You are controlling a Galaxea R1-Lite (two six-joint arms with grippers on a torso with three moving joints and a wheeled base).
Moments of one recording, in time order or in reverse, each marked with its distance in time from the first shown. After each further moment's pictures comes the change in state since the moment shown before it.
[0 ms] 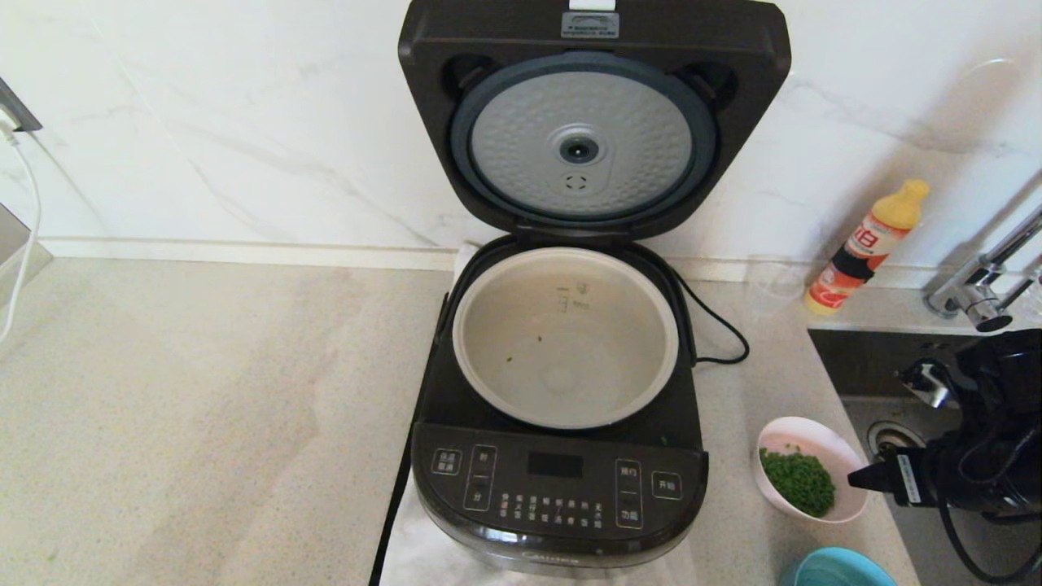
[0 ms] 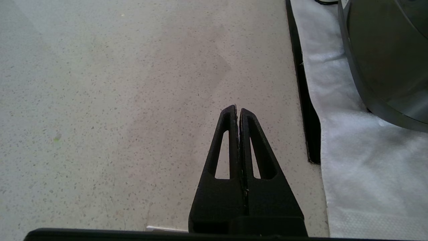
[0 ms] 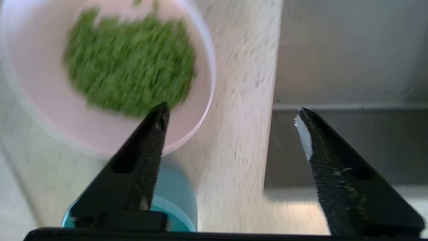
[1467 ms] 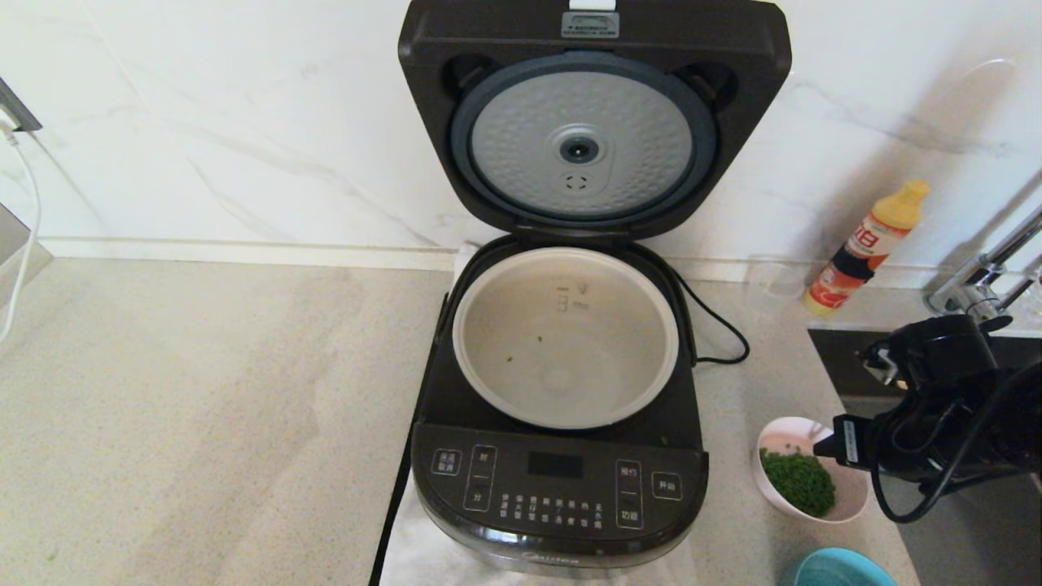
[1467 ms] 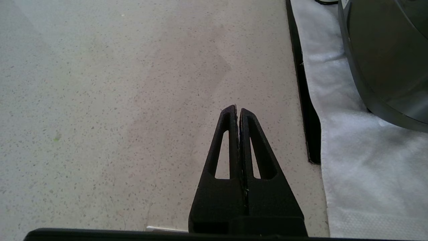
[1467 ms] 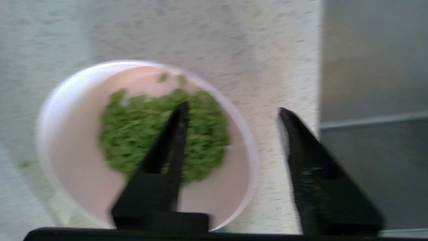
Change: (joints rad) left arm 0.000 0.000 0.000 0.000 0.000 0.000; right arm 0.078 0.159 -0.113 -0.052 -0.004 0.212
